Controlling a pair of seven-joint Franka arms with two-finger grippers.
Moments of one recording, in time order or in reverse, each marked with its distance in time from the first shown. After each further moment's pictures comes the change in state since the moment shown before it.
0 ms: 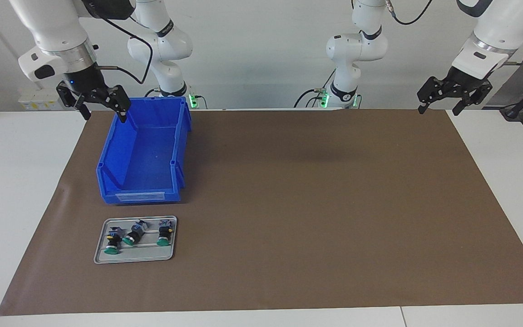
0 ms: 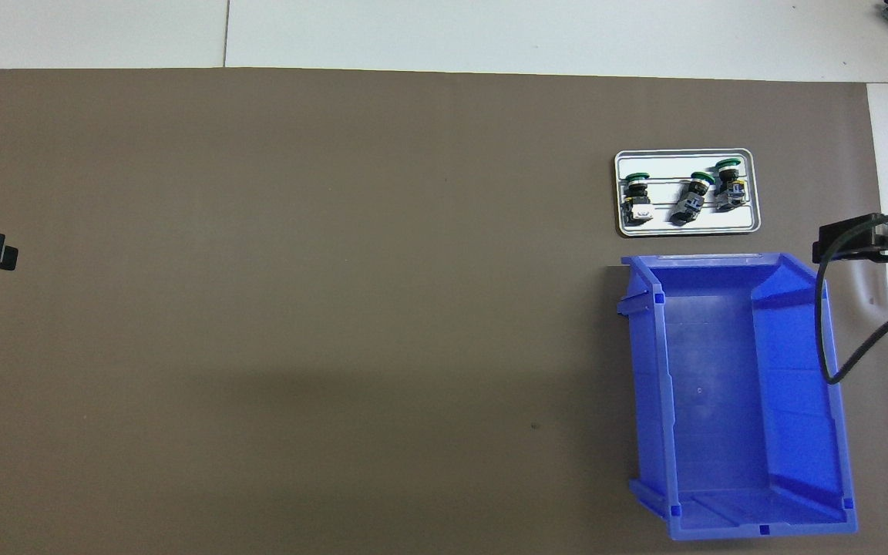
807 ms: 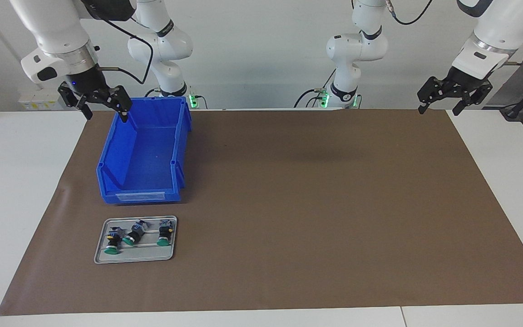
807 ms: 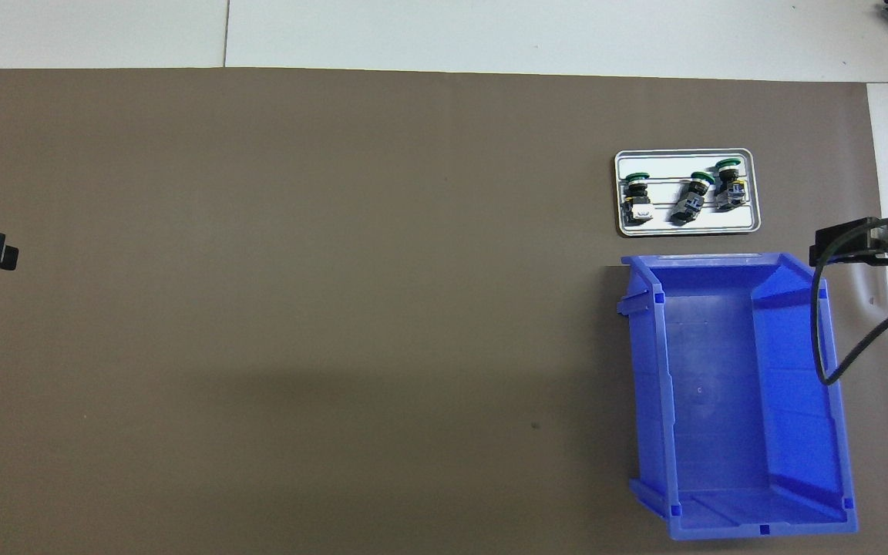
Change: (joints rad) left arm 0.000 0.000 0.000 0.000 0.000 0.000 0.000; right arm -0.001 -0.002 0.000 -0.027 0.000 0.038 0.000
